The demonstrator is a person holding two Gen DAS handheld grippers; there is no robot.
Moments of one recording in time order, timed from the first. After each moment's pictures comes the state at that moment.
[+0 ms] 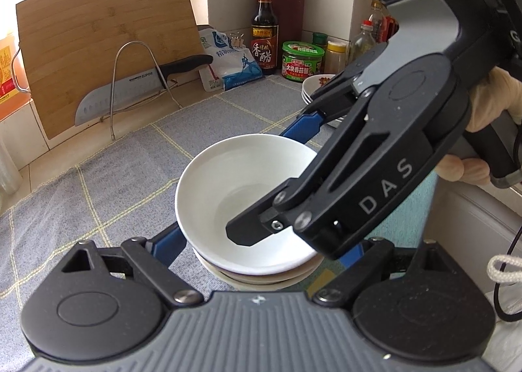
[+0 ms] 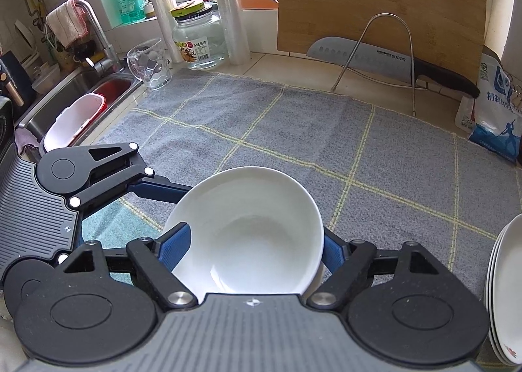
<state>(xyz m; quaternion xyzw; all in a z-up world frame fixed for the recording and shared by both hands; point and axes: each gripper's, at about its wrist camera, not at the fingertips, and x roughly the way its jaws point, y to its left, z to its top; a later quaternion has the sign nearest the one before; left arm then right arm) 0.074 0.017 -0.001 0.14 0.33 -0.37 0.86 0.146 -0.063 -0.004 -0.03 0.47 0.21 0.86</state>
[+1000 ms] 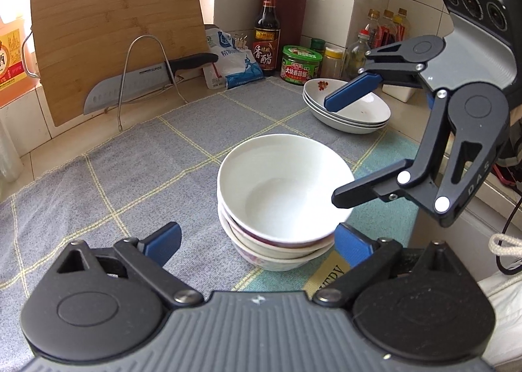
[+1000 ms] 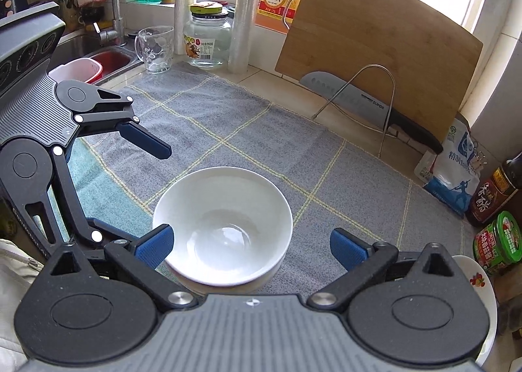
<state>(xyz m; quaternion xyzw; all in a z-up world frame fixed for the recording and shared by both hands) 0.078 0.058 0.003 0.12 0.33 -0.39 0.85 0.104 -0.060 0.020 -0.16 0.42 0.19 0.87</state>
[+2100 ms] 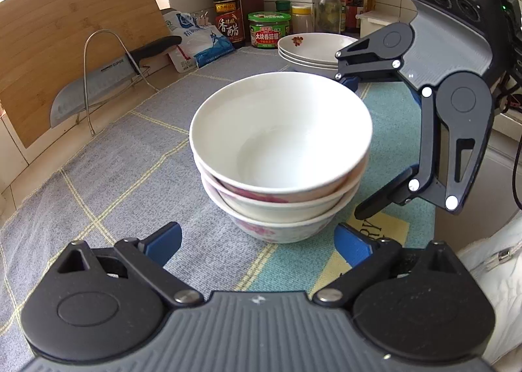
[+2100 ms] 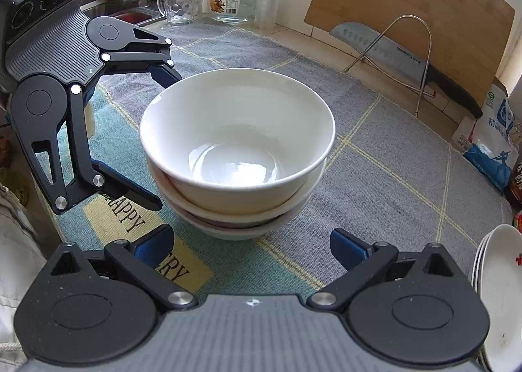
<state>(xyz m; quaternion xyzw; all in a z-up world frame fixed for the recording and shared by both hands) 0.083 0.038 -0.043 0.23 0.31 -0.42 0.82 0.098 -0.075 -0.048 -0.18 0.44 0.24 0.85</state>
